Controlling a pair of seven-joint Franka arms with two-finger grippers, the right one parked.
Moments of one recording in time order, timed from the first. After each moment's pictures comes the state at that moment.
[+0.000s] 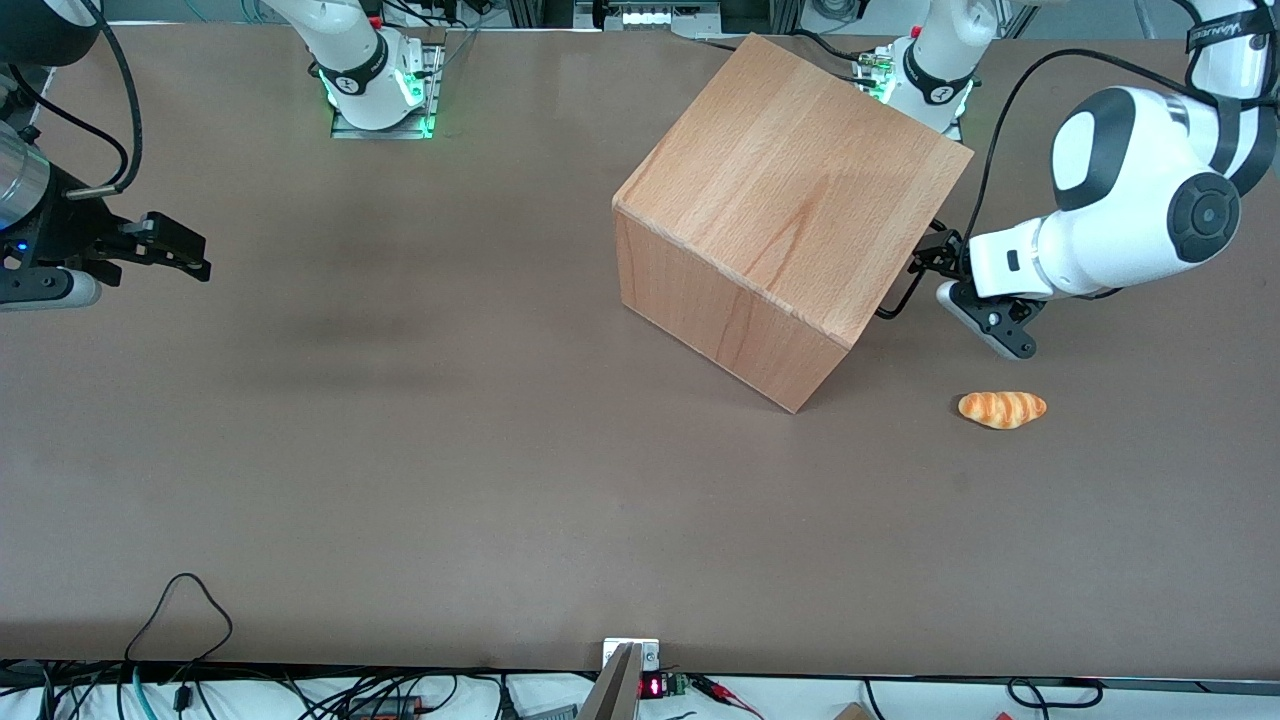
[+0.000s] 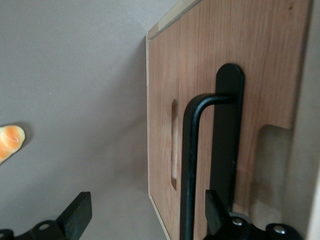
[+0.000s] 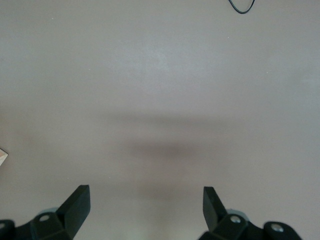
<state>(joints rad) -0.33 0.11 0.21 -1.97 -0.27 1.84 0.59</state>
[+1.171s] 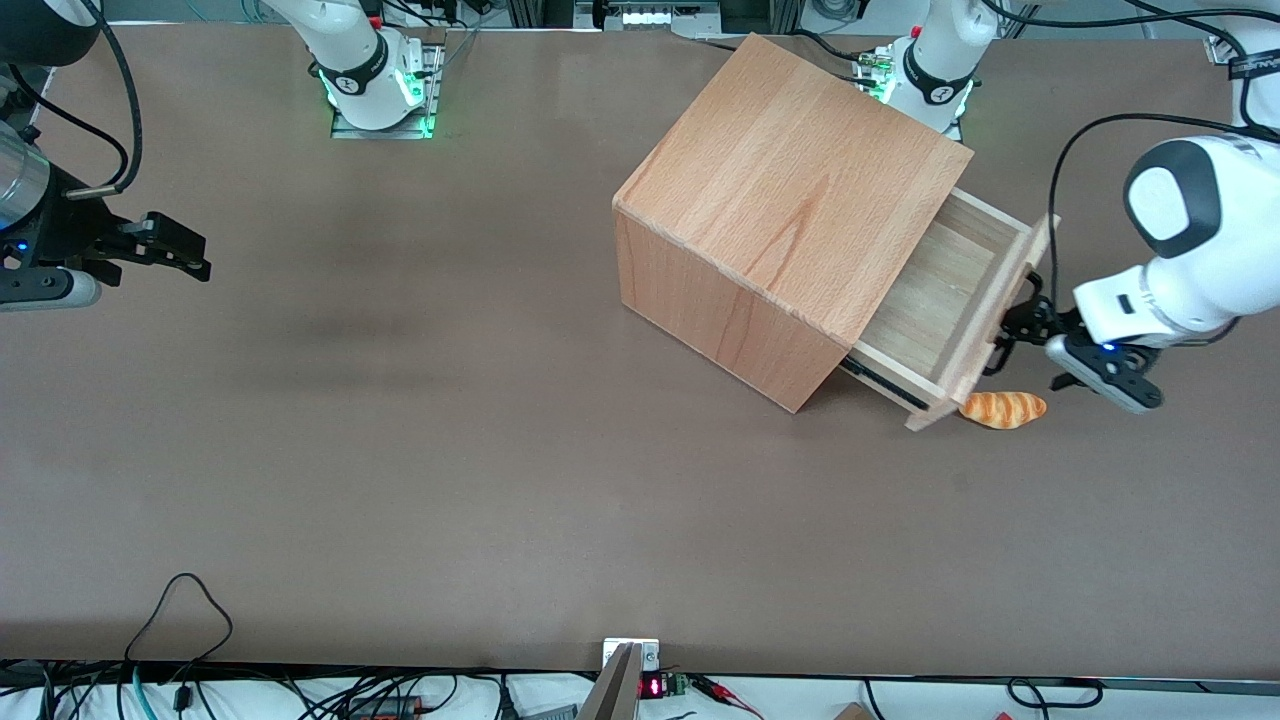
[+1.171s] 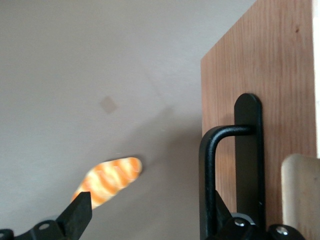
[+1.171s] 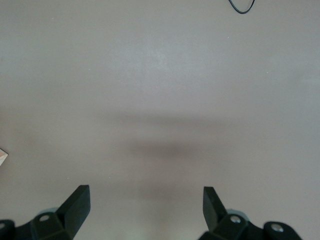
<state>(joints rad) -0.28 0.20 0.39 -1.94 -0.33 2.15 0.83</state>
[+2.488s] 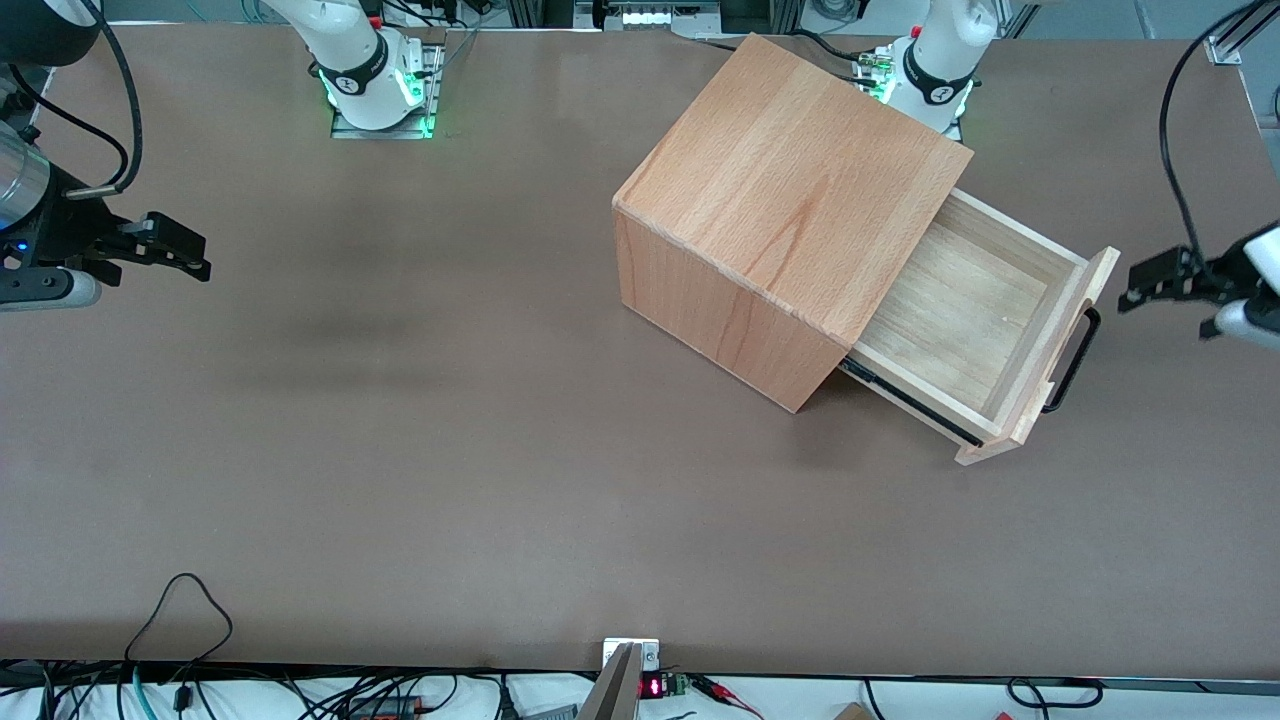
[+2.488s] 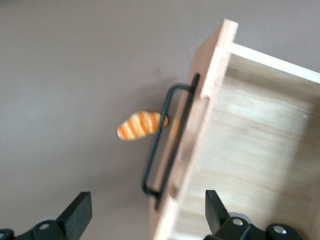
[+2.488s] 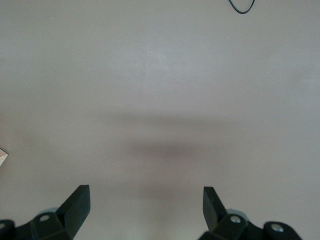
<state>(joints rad) -0.29 0.11 0.44 -1.58 -0.11 1.63 0.40</state>
